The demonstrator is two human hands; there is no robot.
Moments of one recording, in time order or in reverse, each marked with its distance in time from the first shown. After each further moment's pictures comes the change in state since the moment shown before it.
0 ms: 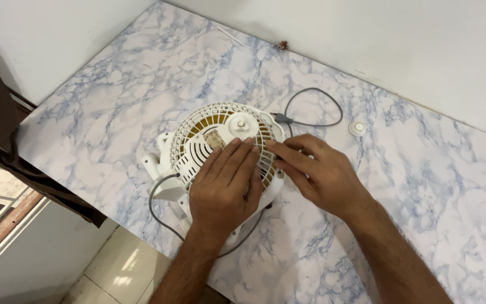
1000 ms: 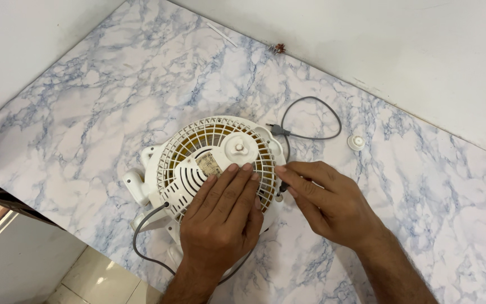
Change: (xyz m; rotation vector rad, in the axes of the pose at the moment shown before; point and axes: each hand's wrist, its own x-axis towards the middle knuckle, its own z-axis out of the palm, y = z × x) left_hand -0.002 -0.001 0.002 -0.019 -0.078 -0.069; right_hand -0.006 0.017 -0.003 0.078 0.003 -0.123
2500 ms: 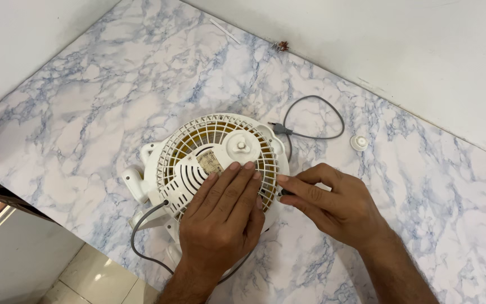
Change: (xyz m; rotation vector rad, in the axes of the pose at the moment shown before) left_hand -0.001 -0.001 -0.001 -0.012 -0.023 0.003; right_hand -0.020 0.020 0.005 0.039 -0.086 0.136
